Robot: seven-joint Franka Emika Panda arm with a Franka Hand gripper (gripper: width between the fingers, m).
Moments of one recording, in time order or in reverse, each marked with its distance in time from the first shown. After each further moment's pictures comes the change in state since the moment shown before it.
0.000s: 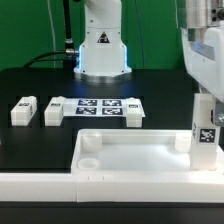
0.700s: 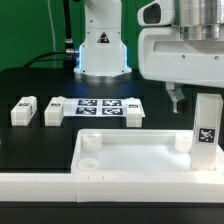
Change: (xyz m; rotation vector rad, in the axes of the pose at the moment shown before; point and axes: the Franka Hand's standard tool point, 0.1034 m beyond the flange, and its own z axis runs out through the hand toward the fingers) arm 0.005 0.000 0.000 -0.051 0.024 -0.748
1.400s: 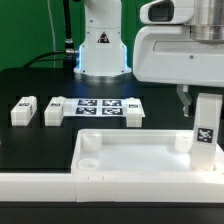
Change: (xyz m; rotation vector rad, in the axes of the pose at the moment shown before) arm 0.000 -0.004 -0.001 -0.028 0.009 -0.140
